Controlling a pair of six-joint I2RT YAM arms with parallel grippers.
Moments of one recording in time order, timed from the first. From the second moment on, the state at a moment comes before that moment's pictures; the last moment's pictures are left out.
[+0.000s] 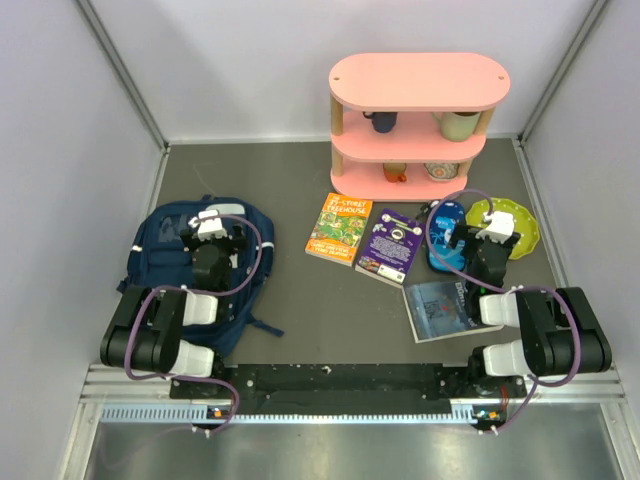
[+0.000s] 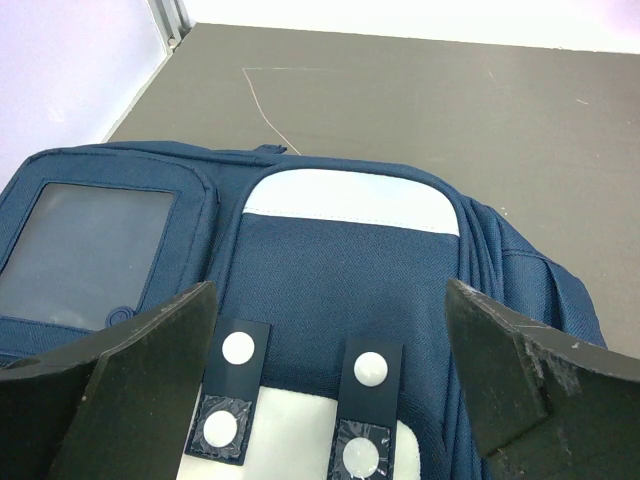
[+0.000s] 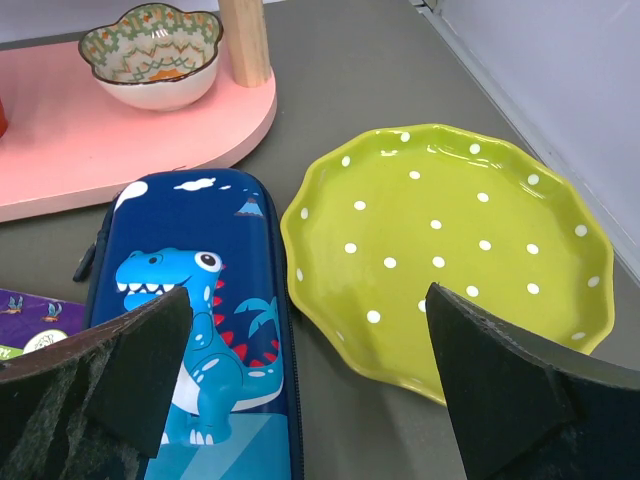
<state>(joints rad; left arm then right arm) -0.12 1.42 0.23 1.15 -0.30 -0.02 0.07 1.37 0.19 1.08 0.34 0.05</state>
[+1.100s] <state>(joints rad) -0.16 0.79 0.55 -0.31 -0.31 -0.70 0.52 0.84 0.49 0.01 -0.09 0.63</state>
